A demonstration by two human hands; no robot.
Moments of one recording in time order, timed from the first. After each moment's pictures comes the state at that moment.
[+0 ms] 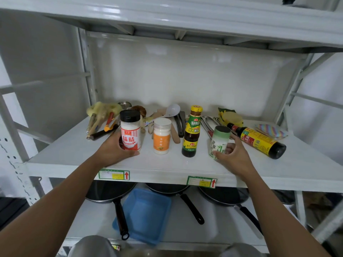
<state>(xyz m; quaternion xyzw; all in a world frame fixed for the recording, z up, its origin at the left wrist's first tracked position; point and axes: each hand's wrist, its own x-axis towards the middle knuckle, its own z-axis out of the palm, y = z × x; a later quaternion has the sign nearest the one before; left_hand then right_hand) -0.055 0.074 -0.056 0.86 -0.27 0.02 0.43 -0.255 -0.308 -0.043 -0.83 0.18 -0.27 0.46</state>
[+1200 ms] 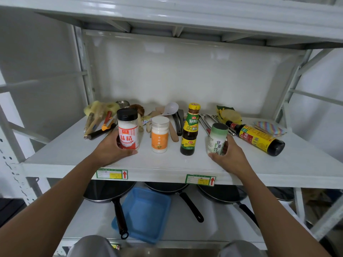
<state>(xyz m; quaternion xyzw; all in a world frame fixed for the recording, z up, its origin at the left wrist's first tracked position) -0.060 0.072 -0.054 0.87 -0.27 0.03 0.41 -0.255 -0.304 -0.045 -0.89 0.17 -0.23 0.36</state>
